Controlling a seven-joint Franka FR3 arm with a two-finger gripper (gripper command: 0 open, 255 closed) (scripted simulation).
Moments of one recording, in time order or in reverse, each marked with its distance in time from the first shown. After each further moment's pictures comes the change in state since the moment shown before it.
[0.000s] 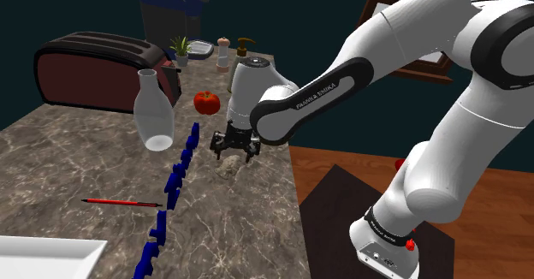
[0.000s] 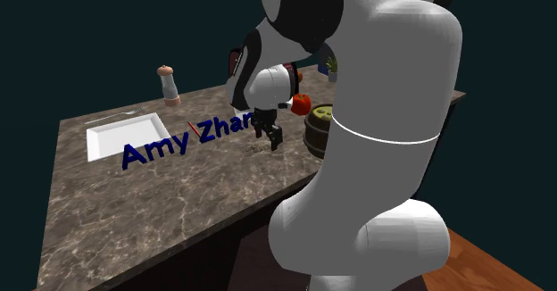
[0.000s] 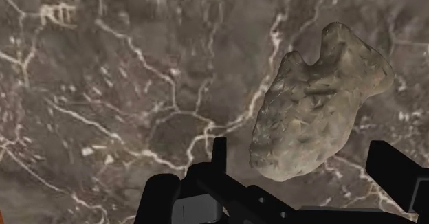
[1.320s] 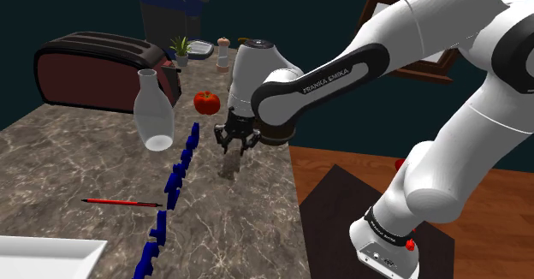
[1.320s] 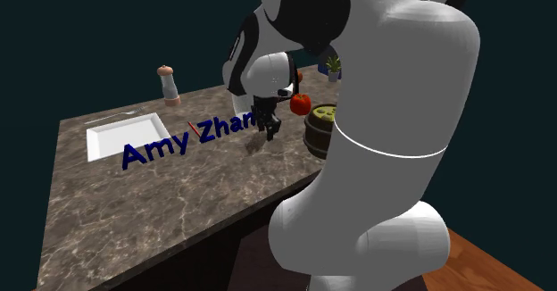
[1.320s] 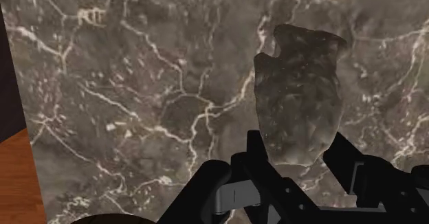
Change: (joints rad) arm 0.000 -0.078 0.001 0.033 0.039 -0.107 -0.027
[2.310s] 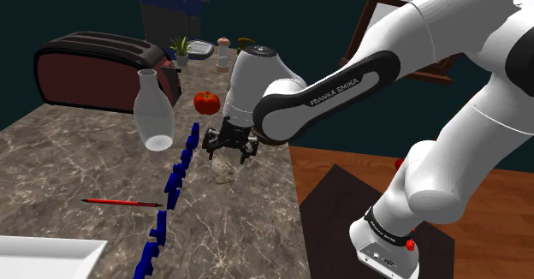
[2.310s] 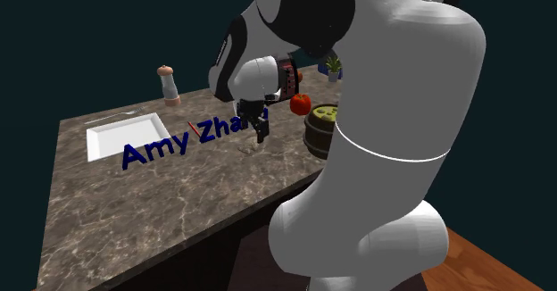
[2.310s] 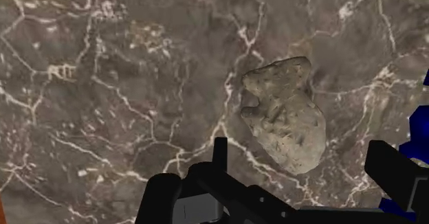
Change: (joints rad) arm 0.043 -0.019 0.044 -0.040 0.033 0.087 0.040
